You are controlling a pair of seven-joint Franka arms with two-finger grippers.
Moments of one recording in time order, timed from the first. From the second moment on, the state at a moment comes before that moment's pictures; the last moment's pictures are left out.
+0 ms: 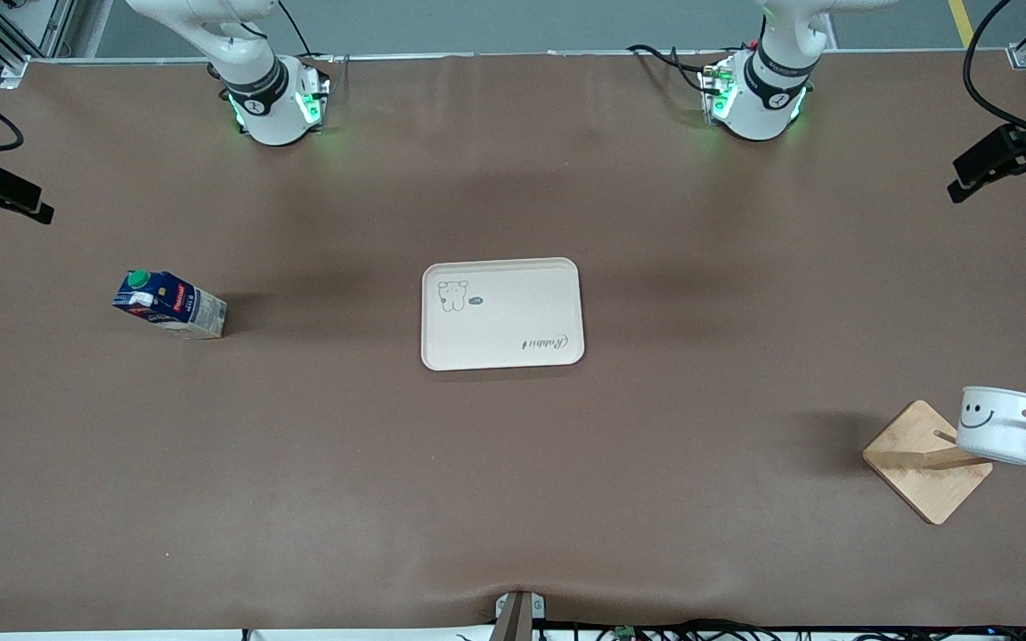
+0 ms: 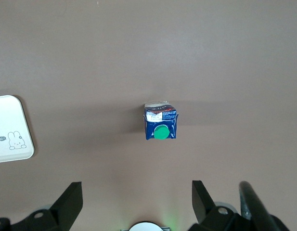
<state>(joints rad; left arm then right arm) 0.01 -0.05 -0.01 -1.52 0.02 1.50 -0.13 -0.05 -0.03 -0.07 -1.57 0.01 1.45 -0.03</state>
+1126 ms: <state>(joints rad) 0.14 0.05 -0.01 -2.06 0.00 2.56 -0.06 -0.05 0.04 -0.07 -1.57 0.02 1.46 -0.03</state>
